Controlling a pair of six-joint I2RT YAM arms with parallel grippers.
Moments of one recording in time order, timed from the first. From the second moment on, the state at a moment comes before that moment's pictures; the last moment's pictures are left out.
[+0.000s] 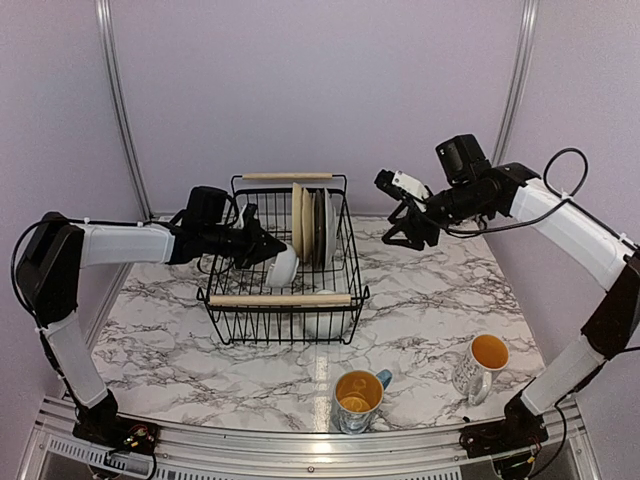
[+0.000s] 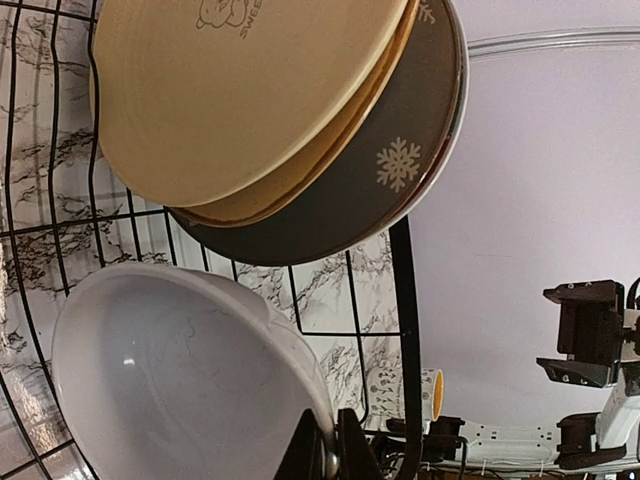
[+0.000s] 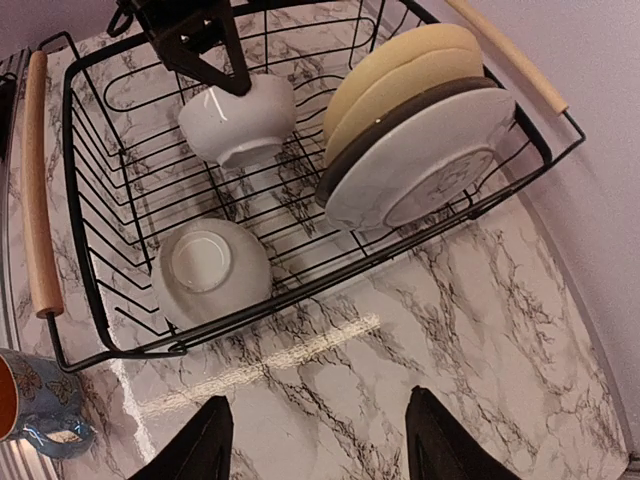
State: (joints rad) left arm -0.52 1.78 1.17 0.12 0.62 -0.98; right arm 0.44 1.49 1.47 -0.78 -0.44 -0.57
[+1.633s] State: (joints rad) left arm -0.35 1.09 1.12 -0.33 0.25 -0.45; right arm 0.89 2.35 2.30 -1.31 0.01 -0.98
